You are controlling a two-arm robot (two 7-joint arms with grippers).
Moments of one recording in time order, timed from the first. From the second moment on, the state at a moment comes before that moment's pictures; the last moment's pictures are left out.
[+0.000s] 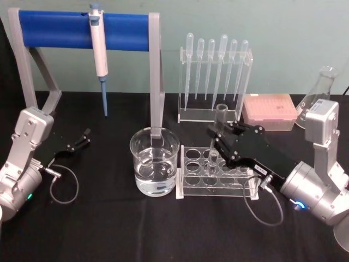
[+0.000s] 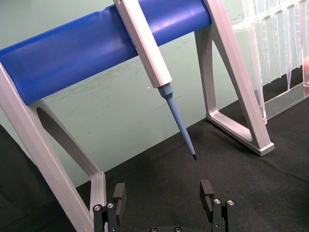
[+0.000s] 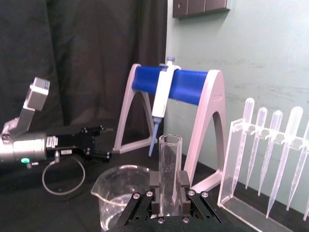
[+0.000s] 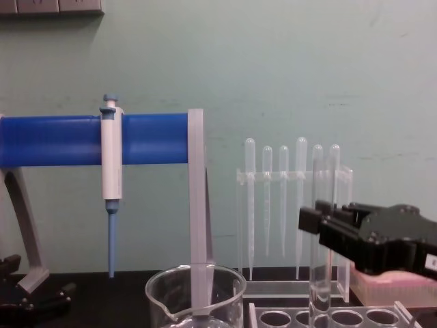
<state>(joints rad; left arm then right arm) -0.20 0.60 0.45 -1.41 -0.25 -0.12 0.03 0.12 0.48 -0.35 -1.64 0.43 -0.12 0.49</state>
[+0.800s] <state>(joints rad) -0.20 0.60 0.45 -1.41 -0.25 -0.12 0.03 0.11 0.44 -0.36 -1.55 0.40 -0.19 0.52</state>
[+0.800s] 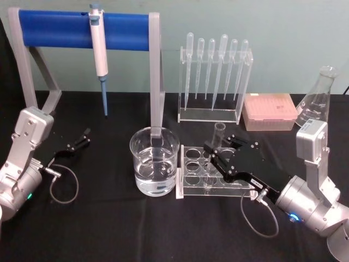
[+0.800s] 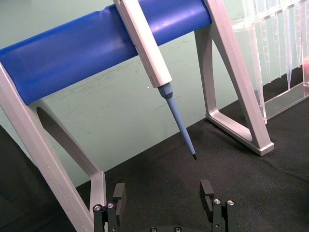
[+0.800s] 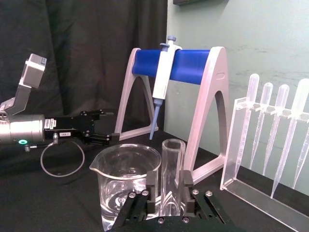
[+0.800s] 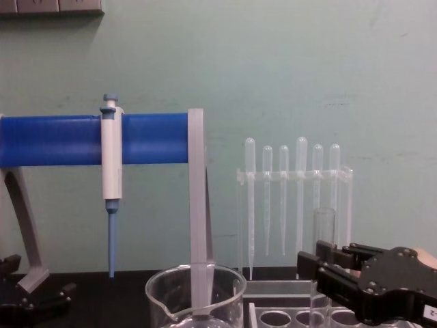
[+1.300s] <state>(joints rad) -0.20 0.60 0.45 -1.41 -0.25 -0.12 0.03 -0.04 0.51 -0.30 -1.69 0.42 -0.14 0.47</state>
